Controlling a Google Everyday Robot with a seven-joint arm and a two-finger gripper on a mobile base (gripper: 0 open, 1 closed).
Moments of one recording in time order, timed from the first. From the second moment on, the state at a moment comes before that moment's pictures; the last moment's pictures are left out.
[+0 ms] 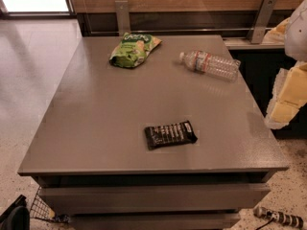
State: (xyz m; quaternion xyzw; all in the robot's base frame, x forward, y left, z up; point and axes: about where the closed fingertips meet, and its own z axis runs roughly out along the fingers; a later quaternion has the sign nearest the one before) arm 0.438 -0.215 0.984 -0.60 0.78 -0.04 0.17
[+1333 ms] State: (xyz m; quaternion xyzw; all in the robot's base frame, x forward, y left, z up) arm 0.565 -0.142 1.009 -0.52 0.78 0.03 0.34
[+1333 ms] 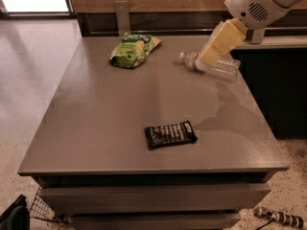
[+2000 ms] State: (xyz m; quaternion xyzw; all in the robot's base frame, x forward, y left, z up) arm 0.632 -0.075 1.008 -0.41 0.80 0.10 0.43
